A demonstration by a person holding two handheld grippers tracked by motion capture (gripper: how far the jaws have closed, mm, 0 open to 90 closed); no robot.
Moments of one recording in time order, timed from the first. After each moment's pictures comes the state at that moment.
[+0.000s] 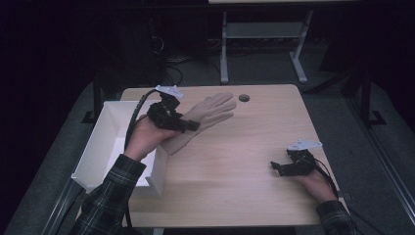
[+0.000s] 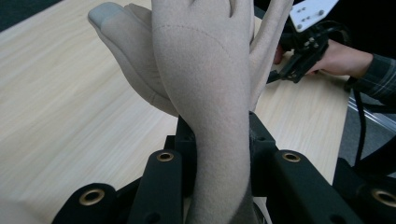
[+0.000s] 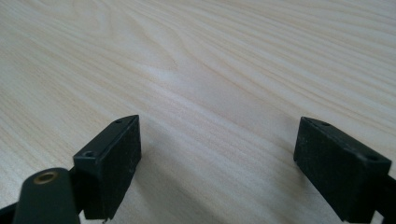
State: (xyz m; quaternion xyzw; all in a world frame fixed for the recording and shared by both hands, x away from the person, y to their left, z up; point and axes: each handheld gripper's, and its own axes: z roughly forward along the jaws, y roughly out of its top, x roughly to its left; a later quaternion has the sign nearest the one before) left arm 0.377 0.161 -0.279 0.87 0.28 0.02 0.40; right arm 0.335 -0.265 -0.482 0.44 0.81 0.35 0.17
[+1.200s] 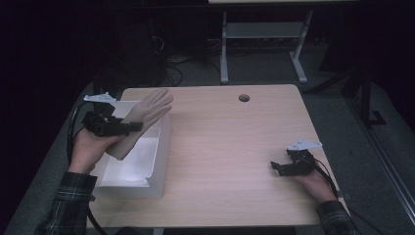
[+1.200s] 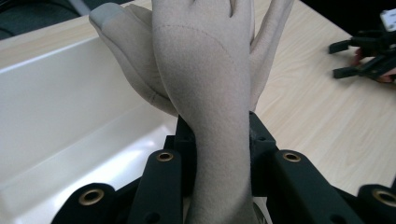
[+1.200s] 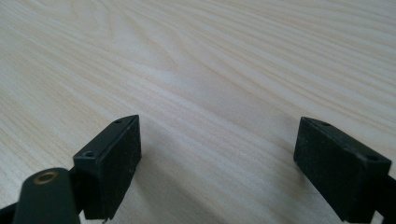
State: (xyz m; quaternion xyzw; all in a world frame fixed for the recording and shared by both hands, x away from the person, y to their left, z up) left arm 0.355 0.306 -0.292 0.82 0.41 0.09 0.40; right arm 0.335 -0.265 -0.482 0.44 0.81 0.35 0.17
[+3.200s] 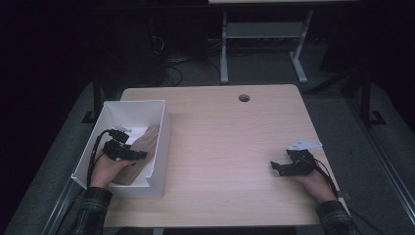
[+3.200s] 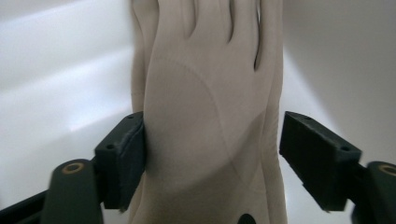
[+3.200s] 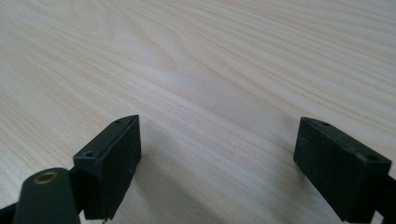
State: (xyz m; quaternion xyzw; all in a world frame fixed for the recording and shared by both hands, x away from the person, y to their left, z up) left arm 0.374 0.320 -0.424 0.82 0.50 0.09 0.28; right arm 0.336 -0.265 -0.483 0.44 0.81 0.35 0.17
